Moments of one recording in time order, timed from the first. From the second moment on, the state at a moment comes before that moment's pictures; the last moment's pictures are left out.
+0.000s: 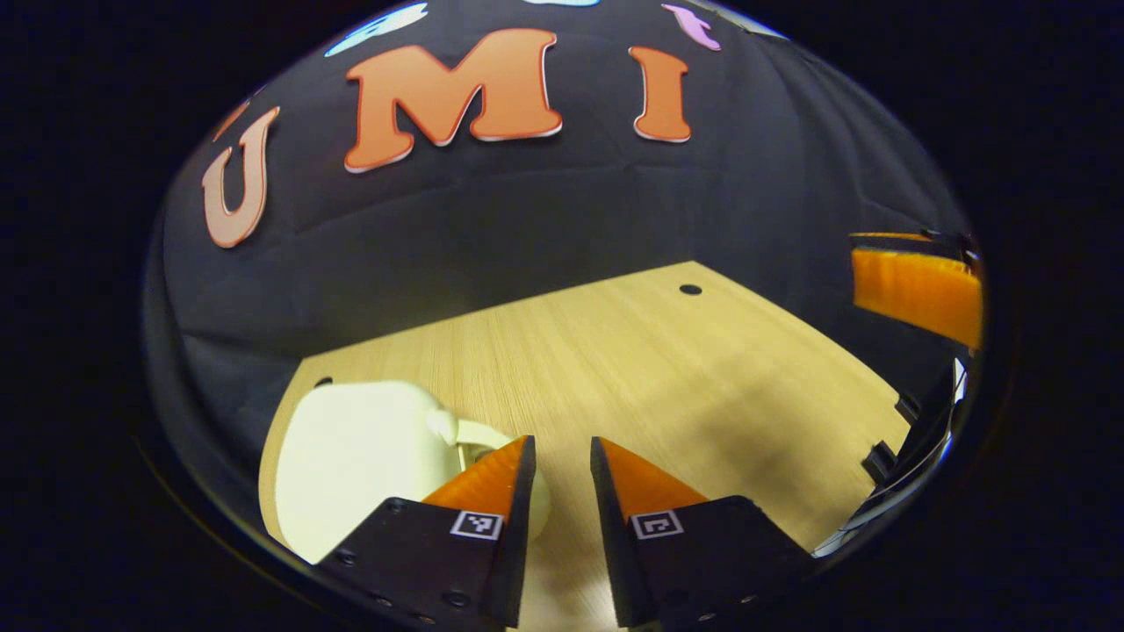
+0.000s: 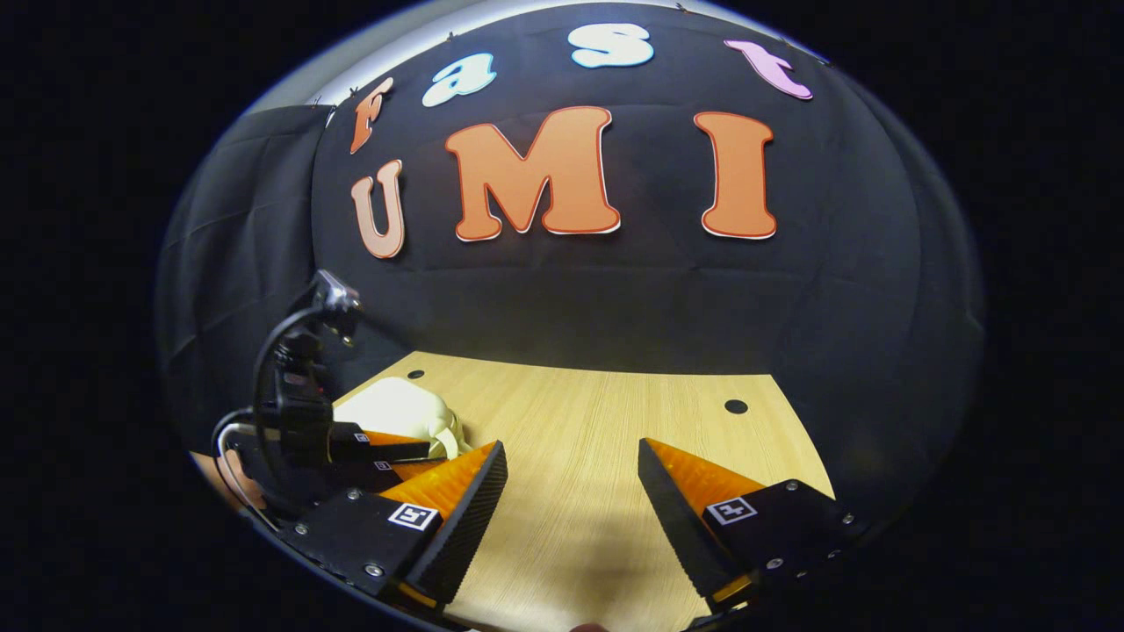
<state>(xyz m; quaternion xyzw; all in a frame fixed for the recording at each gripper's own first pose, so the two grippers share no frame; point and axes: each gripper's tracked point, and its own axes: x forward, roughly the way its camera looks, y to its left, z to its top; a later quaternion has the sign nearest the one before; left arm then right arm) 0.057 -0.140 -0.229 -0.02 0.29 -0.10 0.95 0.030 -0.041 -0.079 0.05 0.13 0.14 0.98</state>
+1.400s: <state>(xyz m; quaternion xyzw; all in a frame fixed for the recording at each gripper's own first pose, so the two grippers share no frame) 0.045 -0.066 -0.055 -0.09 0.07 0.05 0.99 0.044 -0.026 -0.005 0.00 -0.01 0.12 0.99</state>
